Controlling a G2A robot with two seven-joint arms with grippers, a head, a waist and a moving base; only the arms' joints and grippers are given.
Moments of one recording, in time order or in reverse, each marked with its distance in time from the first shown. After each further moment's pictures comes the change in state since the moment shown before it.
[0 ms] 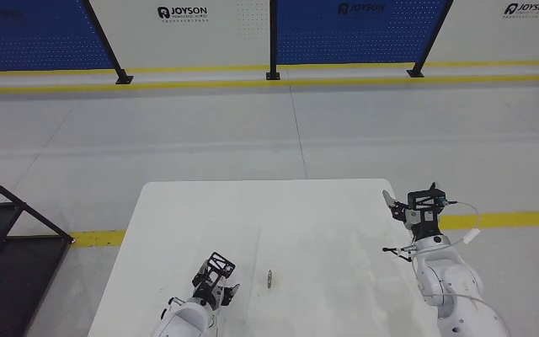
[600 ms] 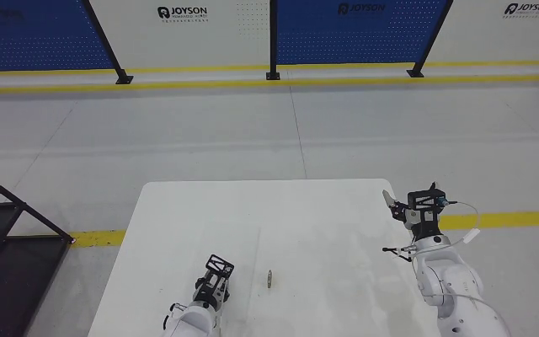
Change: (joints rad) left arm -0.001 -0.016 0.054 0.030 0.046 0.154 -0.015; right arm 0.000 0.000 0.000 0.000 0.000 0.000 0.000
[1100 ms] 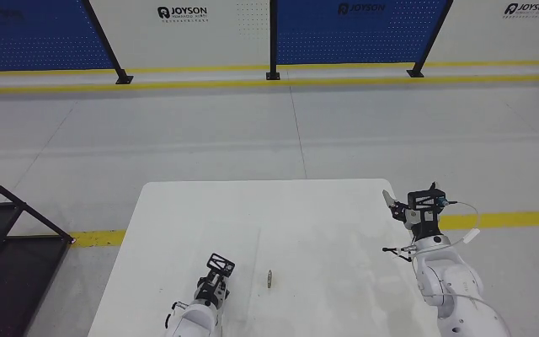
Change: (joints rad) left arm -0.026 -0.008 0.008 0.024 -0.003 0.014 -0.019; right arm 0.000 0.000 0.000 0.000 0.000 0.000 0.000
